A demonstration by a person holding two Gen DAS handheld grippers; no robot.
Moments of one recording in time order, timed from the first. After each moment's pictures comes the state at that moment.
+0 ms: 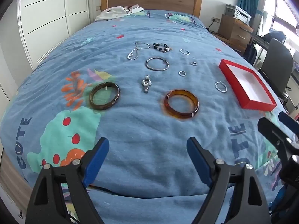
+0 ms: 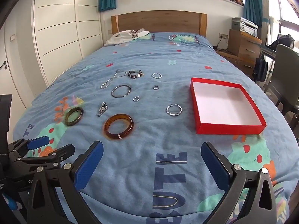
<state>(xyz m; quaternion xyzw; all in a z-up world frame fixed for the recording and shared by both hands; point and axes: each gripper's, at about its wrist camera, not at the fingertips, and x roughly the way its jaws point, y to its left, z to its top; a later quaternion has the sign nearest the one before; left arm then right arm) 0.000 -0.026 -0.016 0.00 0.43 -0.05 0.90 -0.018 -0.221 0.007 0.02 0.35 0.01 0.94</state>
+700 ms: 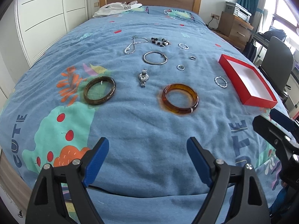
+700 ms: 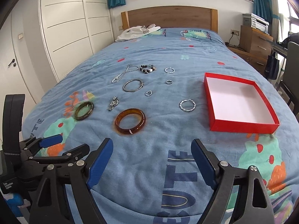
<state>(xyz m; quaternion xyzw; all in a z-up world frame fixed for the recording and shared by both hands) 0.004 -0.031 -0.027 0.00 0.44 -0.06 0.89 -0.014 -0.215 -0.002 0.03 0.36 0.06 0.93</state>
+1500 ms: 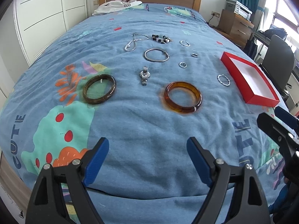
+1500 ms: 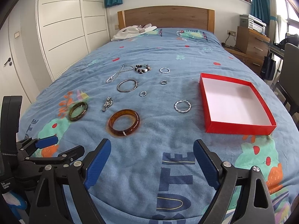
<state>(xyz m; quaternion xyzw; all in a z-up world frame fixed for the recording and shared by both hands) 0.011 -0.031 -0.034 0.00 0.45 -0.06 0.89 -0.008 -0.218 -0.004 0.02 0.37 0.04 0.93</state>
